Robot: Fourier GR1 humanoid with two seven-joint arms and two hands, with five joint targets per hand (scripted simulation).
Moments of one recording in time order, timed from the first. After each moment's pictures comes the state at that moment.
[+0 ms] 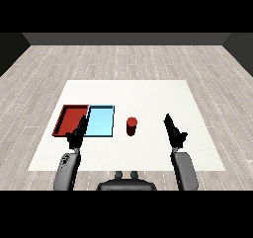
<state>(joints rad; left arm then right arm) 0.00 0.11 -0.01 -1.56 0.01 0.01 -0.01 -0.01 -0.09 0.01 -1.58 -0.01 0.01 -0.02</state>
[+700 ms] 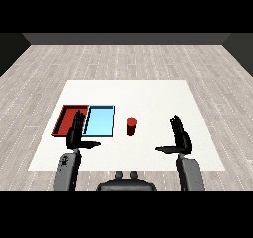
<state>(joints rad) 0.01 0.06 0.03 -1.65 0.06 -0.05 -0.34 0.10 -0.10 -0.03 -1.71 -0.10 0.13 -0.25</state>
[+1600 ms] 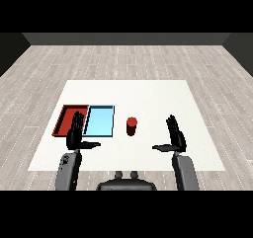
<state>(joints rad) 0.00 0.05 0.05 -1.60 0.09 -0.10 -0.46 0.05 -0.05 -0.04 -1.60 -0.08 0.16 -0.34</state>
